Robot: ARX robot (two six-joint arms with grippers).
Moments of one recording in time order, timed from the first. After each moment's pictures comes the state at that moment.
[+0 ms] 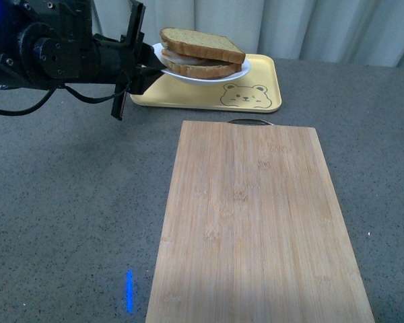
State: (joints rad) left arm -0.14 2.45 1.50 0.54 0.39 -1.26; right arm 0.00 0.00 0.00 0.00 0.00 0.00
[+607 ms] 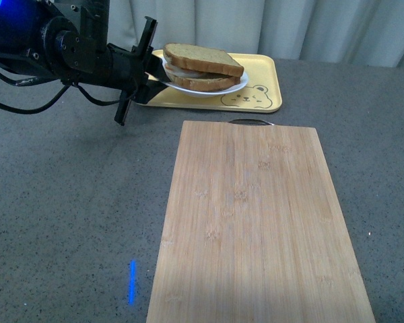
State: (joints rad) left arm -0.15 2.54 1.66 0.32 0.38 -1.19; right arm 0.00 0.00 0.00 0.00 0.00 0.00
